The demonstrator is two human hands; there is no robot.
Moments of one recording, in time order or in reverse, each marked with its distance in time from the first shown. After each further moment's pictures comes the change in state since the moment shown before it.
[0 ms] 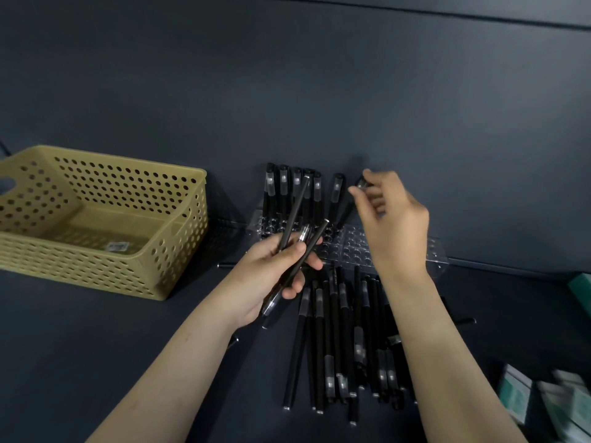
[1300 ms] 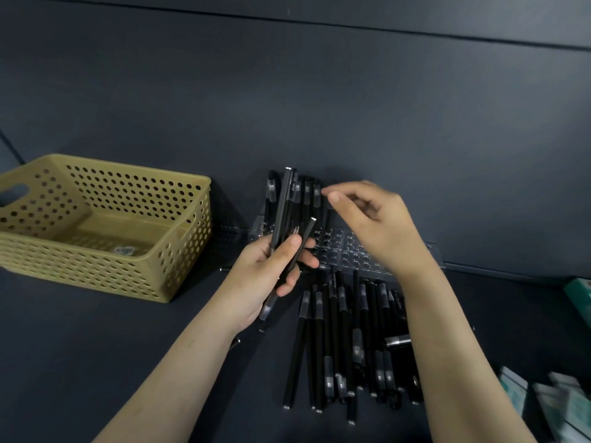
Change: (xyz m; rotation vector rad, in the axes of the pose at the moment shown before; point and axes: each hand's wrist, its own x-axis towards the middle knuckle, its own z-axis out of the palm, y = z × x) left_hand -0.006 0.001 0.003 0.051 0.098 0.188; right_hand 0.019 -0.030 -0.020 0.418 -0.478 0.233
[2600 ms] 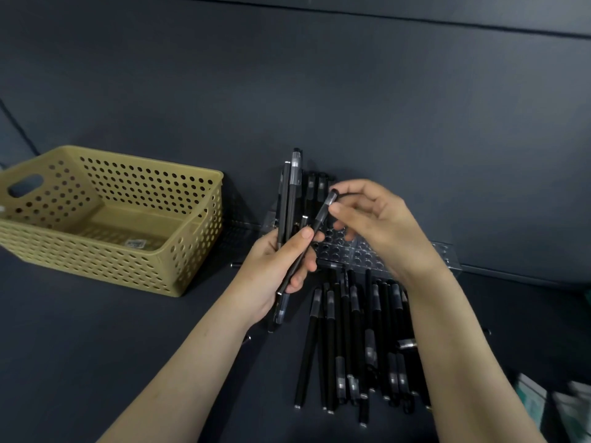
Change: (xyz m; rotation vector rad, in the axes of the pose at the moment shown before) left_hand 0.008 -0.004 -0.004 -0.159 -0.014 -0.037; right_hand 0.001 0.002 0.009 0.330 -0.146 0.232
